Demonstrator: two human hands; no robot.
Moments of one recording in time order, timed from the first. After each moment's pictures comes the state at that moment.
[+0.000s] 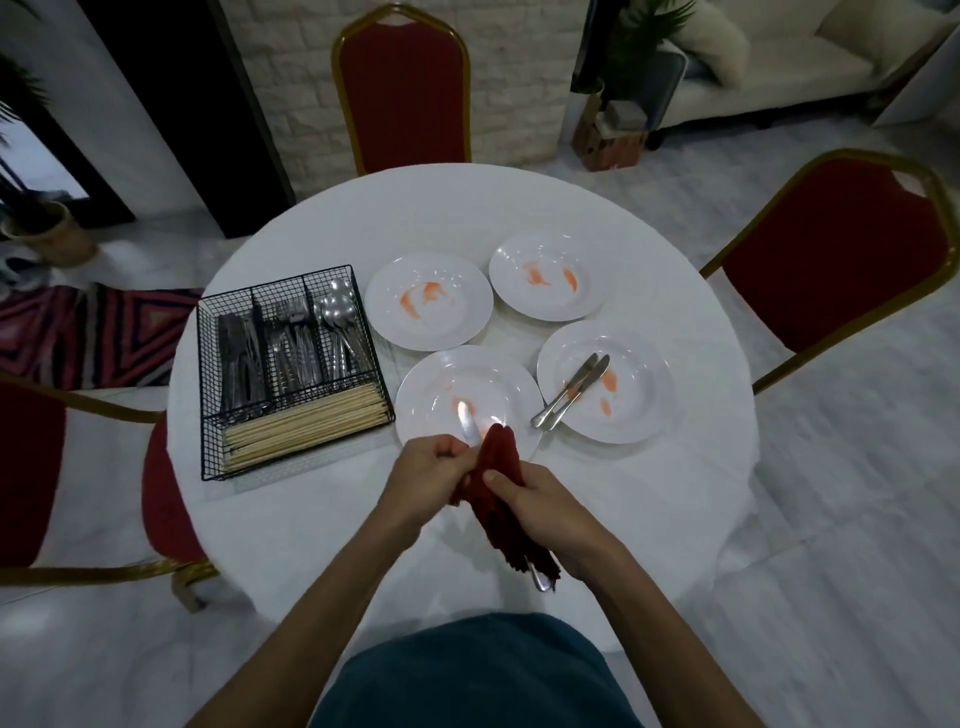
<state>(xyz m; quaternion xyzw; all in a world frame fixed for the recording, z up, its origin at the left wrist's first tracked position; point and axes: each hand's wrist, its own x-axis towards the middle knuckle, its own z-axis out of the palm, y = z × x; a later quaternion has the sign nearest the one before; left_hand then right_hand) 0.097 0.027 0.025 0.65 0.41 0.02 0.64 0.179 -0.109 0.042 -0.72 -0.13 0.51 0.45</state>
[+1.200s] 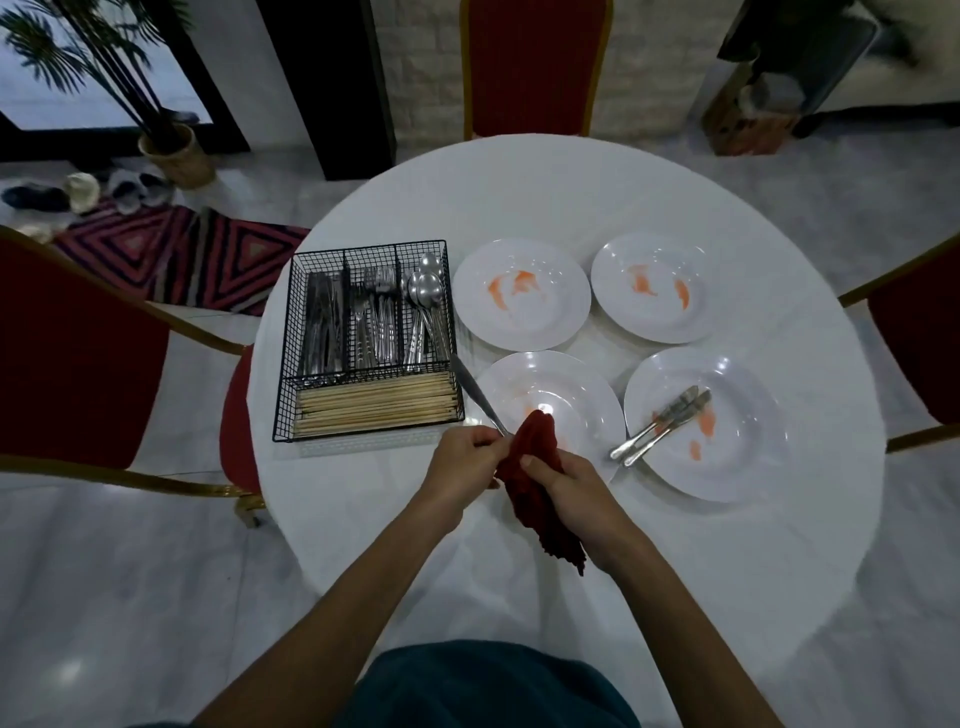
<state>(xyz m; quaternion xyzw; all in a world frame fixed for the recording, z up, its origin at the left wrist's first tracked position) 0.109 0.071 -0.010 0.55 0.51 0.07 0.66 0.206 -0.039 0.018 -0.73 -0.12 0.53 0.41</state>
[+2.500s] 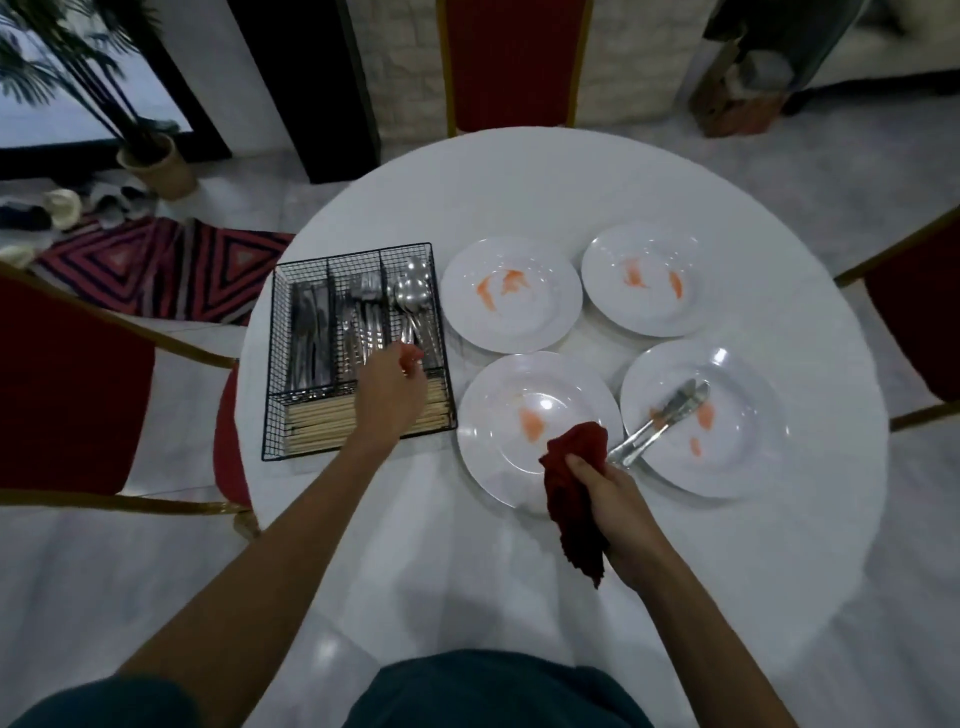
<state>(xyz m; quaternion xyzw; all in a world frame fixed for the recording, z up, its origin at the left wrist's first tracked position) 0.107 0.195 -0.029 0.76 0.54 0.17 0.32 0.228 -0.046 0.002 -0.72 0.01 0.51 0.48</state>
